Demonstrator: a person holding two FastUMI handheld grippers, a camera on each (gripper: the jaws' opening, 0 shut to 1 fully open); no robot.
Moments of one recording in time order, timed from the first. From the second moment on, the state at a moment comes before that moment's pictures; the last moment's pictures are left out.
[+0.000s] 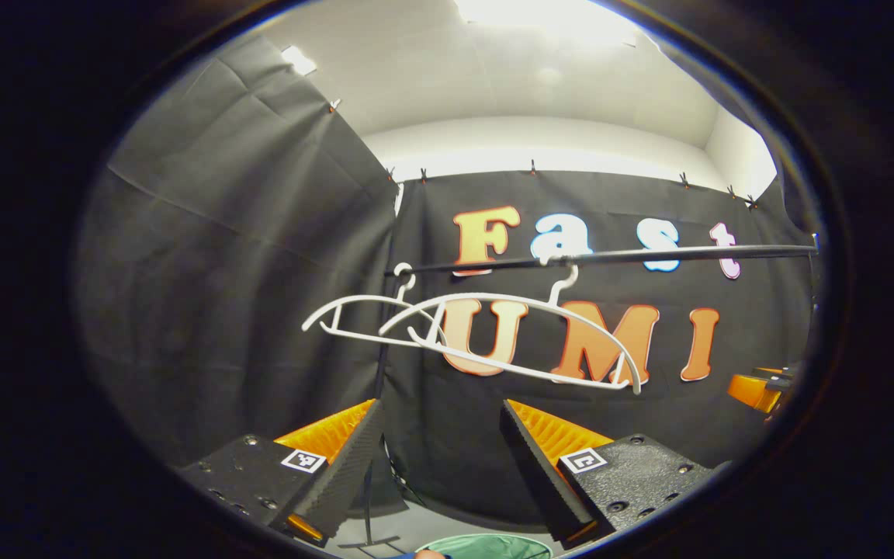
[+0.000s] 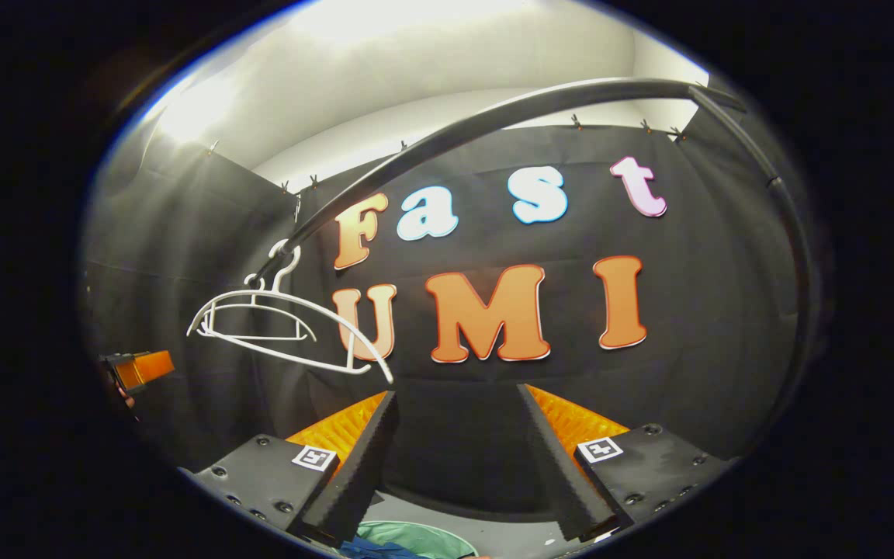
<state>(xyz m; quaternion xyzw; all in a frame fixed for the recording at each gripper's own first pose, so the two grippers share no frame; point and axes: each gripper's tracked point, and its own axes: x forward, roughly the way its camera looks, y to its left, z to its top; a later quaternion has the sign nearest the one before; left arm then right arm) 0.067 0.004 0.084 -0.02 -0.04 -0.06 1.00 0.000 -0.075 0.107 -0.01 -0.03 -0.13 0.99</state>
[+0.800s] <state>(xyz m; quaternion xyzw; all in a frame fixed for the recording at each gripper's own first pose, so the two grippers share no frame) 0.047 0.028 0.094 -0.04 -0.05 -0.05 1.00 -0.030 -0.086 0.146 -0.04 -0.09 -0.14 0.98</state>
